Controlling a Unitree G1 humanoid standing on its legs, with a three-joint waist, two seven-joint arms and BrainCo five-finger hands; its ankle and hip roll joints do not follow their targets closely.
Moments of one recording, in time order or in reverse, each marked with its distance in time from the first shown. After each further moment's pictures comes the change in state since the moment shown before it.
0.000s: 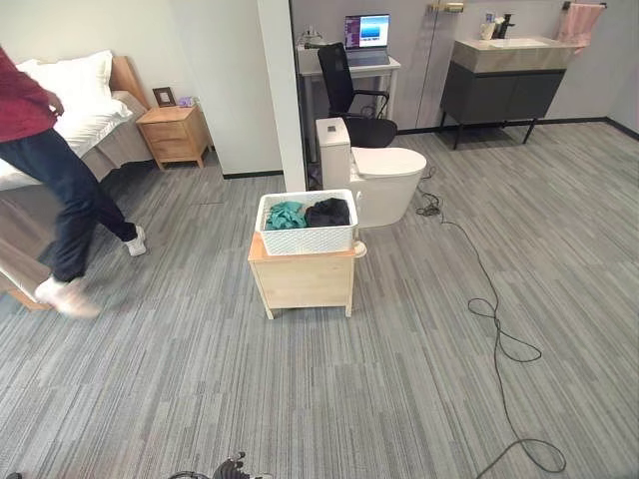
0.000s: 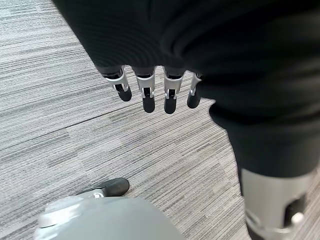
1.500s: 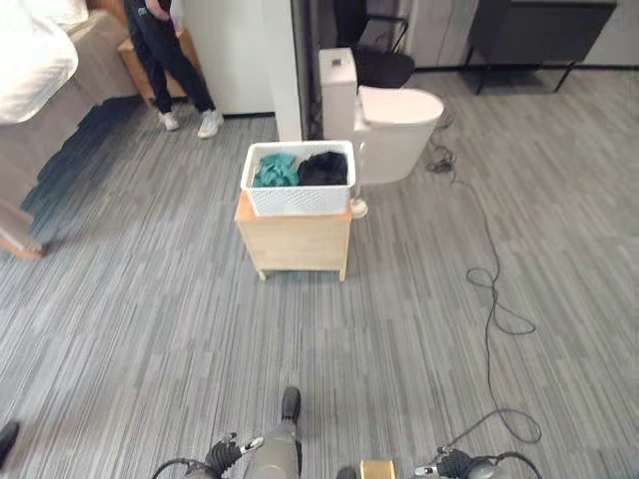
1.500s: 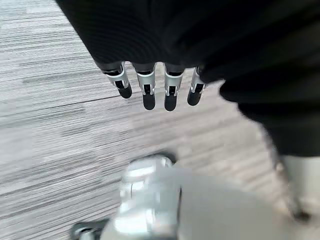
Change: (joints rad) left arm -0.037 0.031 0.115 0.044 -0.063 -0.016 0.005; right arm -0.070 -0.011 0.020 0.061 0.089 -0.008 0.004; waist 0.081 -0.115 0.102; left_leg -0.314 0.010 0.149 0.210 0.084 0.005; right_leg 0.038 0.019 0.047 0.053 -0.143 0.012
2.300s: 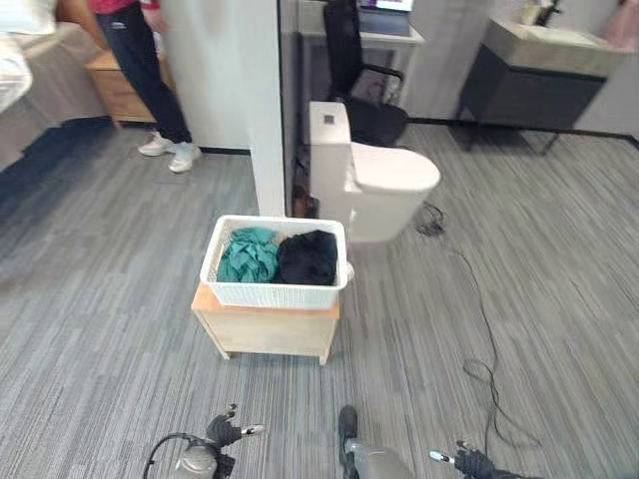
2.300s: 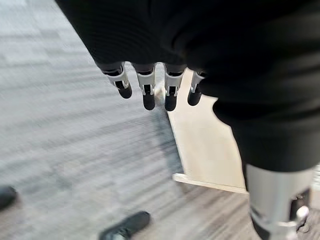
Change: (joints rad) left arm -0.040 -0.009 -0.066 -0.112 0.005 -0.031 0.035; right arm 0.122 -0.070 -0.218 -0.307 0.238 -0.041 -0.025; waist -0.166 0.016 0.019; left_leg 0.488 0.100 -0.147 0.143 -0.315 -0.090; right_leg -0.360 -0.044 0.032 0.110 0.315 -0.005
